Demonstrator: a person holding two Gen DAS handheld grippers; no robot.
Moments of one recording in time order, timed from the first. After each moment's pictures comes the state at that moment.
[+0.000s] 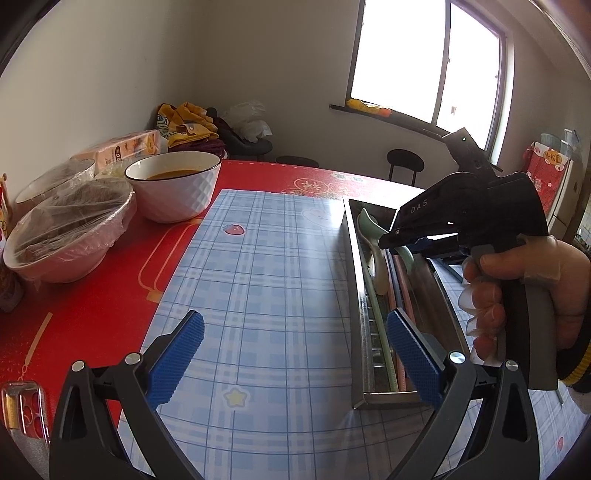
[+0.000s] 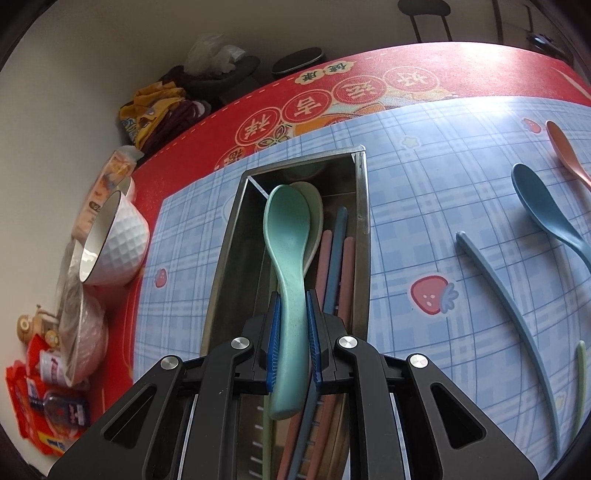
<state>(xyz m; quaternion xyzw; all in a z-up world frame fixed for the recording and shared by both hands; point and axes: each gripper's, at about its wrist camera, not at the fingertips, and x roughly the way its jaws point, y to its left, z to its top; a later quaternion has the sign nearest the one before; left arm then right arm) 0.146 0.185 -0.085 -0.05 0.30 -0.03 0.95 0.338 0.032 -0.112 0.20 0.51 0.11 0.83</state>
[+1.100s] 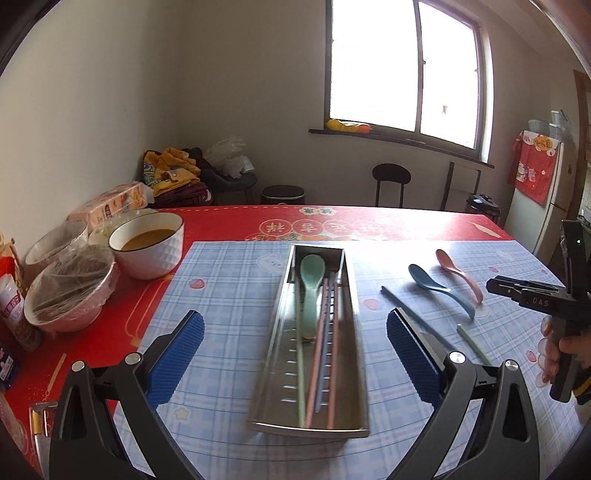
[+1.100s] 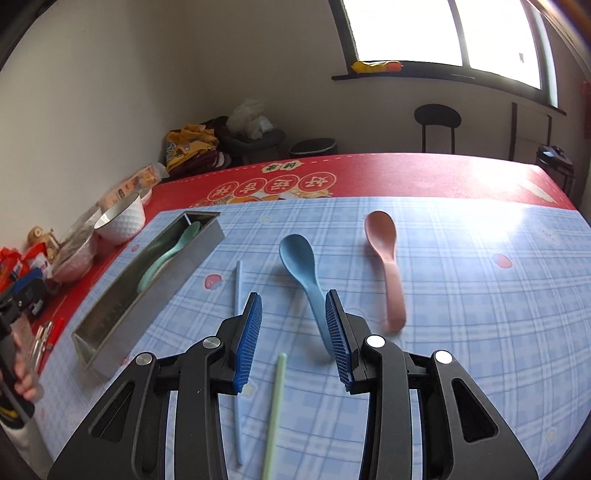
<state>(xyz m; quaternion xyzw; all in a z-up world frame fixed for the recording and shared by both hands) 0.134 0.085 -0.018 0.01 0.26 -0.03 0.96 0.229 -0.202 -0.079 0.07 0.34 0.16 0.92</state>
